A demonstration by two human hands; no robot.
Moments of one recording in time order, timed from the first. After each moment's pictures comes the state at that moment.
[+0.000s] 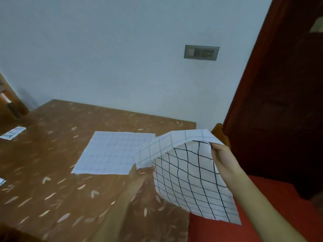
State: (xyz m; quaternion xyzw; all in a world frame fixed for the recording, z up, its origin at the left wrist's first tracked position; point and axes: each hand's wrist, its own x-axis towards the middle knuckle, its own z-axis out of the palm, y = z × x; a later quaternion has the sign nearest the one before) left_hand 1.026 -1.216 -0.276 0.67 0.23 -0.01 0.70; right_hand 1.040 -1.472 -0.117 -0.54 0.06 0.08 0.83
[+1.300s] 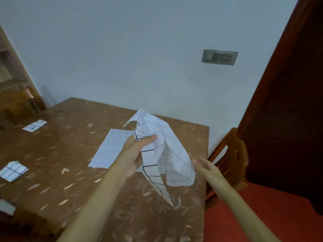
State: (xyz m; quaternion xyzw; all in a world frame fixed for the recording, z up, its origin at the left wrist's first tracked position) left_hand 0.966 -1.165 -0.114 0.57 0.09 -0.01 0.82; right_hand 1.012 -1.423 -0.206 -0.79 0.01 0.17 0.59
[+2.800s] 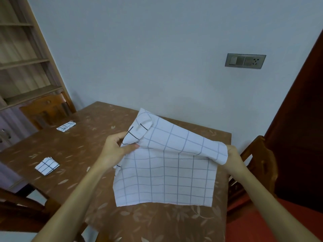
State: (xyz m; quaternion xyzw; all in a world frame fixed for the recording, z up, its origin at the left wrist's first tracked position) left_hand 0.957 -1.041 -0.136 0.80 0.04 0.20 0.56; right_hand 1.077 -1.392 -0.180 -0.77 -0.18 0.04 0.61
